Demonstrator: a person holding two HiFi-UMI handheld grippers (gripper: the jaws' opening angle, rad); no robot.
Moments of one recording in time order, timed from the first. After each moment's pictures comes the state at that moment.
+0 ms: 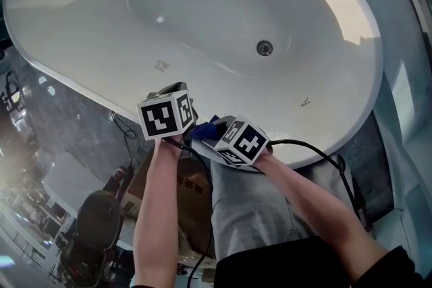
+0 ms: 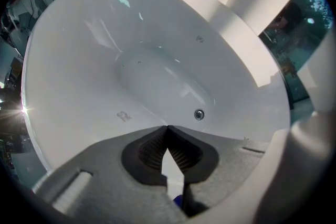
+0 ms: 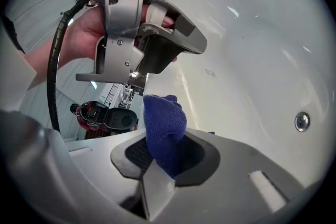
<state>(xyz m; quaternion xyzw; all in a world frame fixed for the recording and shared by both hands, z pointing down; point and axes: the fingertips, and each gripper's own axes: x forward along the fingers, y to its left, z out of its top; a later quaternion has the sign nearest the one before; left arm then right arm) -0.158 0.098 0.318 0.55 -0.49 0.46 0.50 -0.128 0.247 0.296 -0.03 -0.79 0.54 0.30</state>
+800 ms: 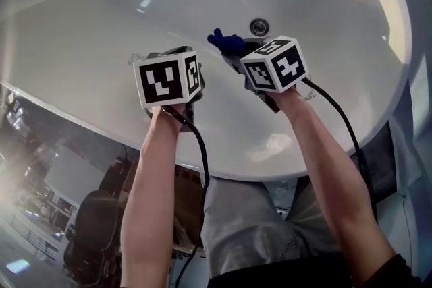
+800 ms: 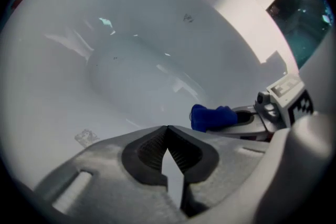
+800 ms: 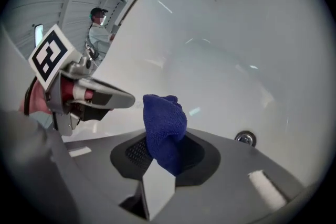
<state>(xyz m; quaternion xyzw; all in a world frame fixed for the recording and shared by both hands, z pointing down) -0.103 0.059 0.428 0.57 -0.43 0.50 0.50 -0.028 0.082 0.460 0.19 -0.76 0.56 0.28</state>
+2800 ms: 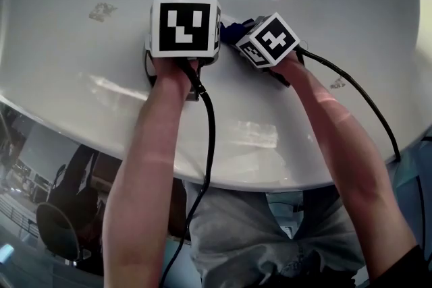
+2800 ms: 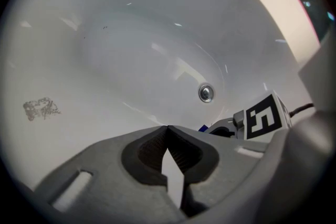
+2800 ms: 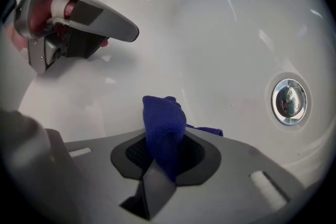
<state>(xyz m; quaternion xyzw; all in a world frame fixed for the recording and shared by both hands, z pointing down) -0.105 0.130 0.543 0.55 -0.40 0.53 0.50 -0.043 0.230 0.615 0.03 -0.73 0.50 0.45</state>
